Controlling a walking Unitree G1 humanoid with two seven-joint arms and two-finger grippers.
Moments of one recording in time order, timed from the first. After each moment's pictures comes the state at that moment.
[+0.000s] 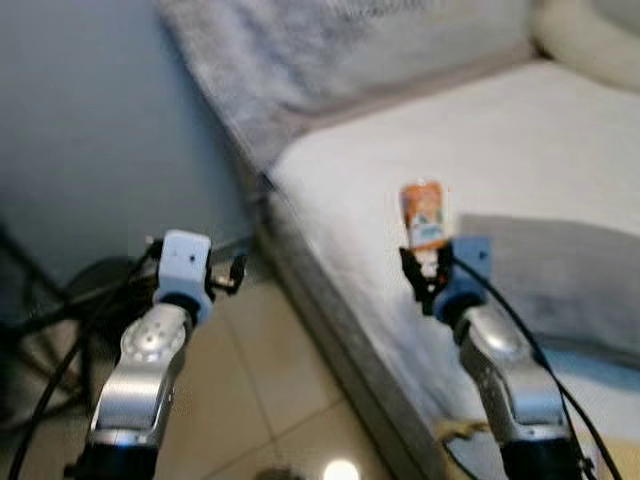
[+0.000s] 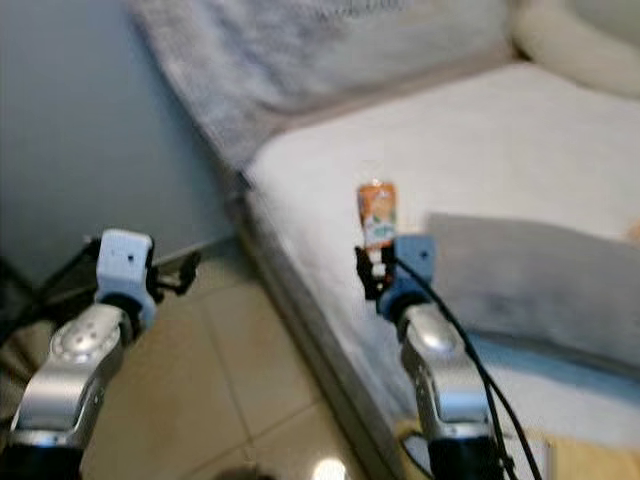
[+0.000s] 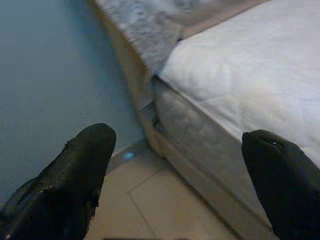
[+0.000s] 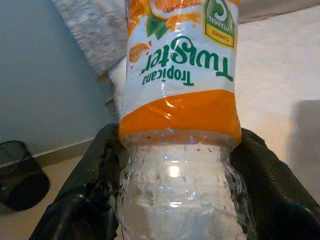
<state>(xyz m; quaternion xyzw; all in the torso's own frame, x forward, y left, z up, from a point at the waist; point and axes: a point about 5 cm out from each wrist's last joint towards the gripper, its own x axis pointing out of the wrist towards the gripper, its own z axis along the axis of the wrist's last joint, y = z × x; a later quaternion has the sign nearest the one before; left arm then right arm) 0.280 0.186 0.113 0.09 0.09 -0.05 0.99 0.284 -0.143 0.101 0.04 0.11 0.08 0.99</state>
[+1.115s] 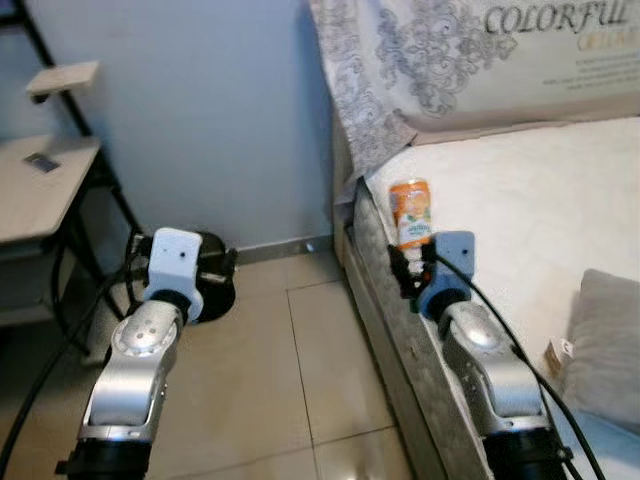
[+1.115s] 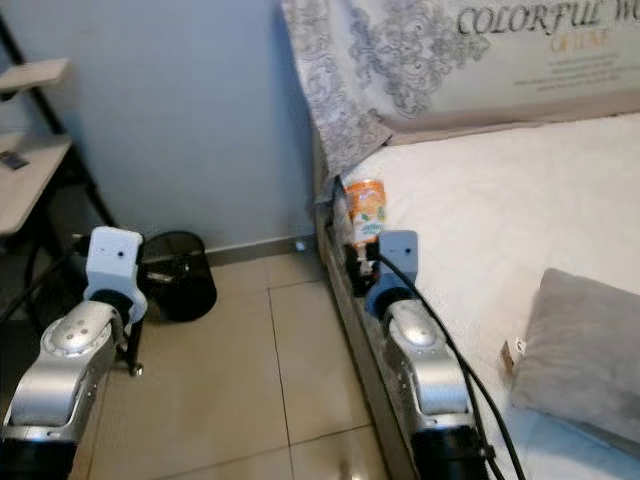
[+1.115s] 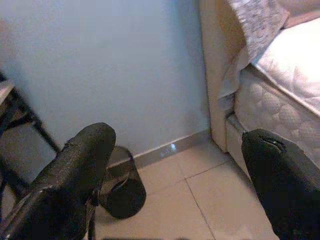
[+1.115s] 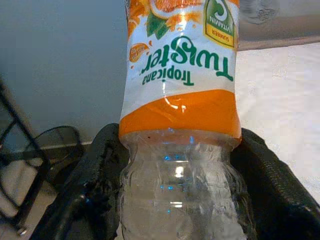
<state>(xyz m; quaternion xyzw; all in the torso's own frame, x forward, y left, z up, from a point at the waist) 0.281 0.195 0.113 0.10 0.09 -0.04 0.99 0.291 -0.136 0.098 0.02 0.11 0.06 0.99</state>
